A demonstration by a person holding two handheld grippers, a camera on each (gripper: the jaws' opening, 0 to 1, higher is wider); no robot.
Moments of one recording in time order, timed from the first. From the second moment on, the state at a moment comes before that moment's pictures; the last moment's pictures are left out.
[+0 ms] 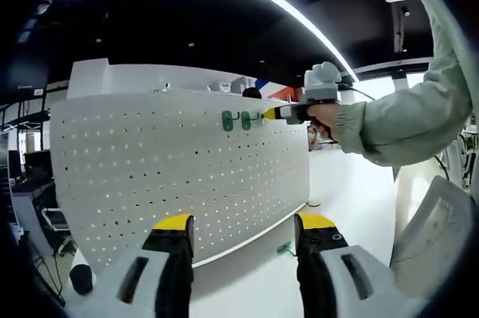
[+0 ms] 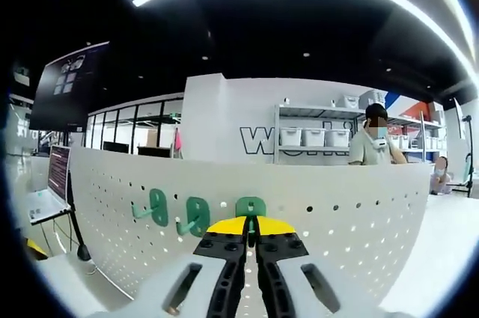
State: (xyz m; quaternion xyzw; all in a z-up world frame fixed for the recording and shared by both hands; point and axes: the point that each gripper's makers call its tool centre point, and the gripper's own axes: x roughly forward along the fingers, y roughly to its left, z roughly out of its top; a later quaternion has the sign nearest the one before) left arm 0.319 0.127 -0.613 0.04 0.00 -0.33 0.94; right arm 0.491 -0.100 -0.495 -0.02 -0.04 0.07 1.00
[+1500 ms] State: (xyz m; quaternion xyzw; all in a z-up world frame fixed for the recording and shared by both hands) left arm 0.318 0.136 -0.609 0.04 0.00 -0.32 0.95; right arm 0.494 -0.096 -0.503 -0.04 -0.04 0.06 1.00
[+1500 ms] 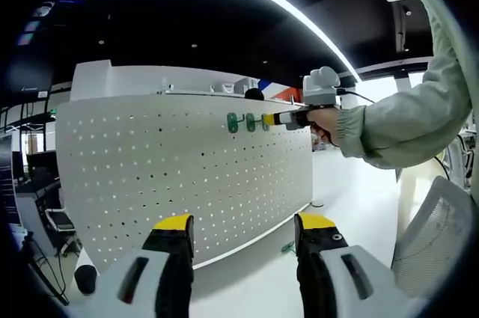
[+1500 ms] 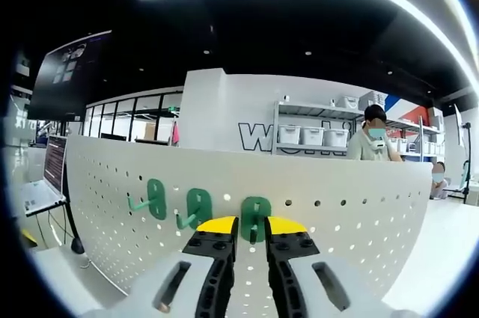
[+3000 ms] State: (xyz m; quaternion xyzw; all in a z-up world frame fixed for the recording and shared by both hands) left arm 0.300 0.127 -0.602 0.04 -0.01 -0.32 0.95; right arm 0.368 -0.048 -0.615 -0.04 0.07 0.17 0.98
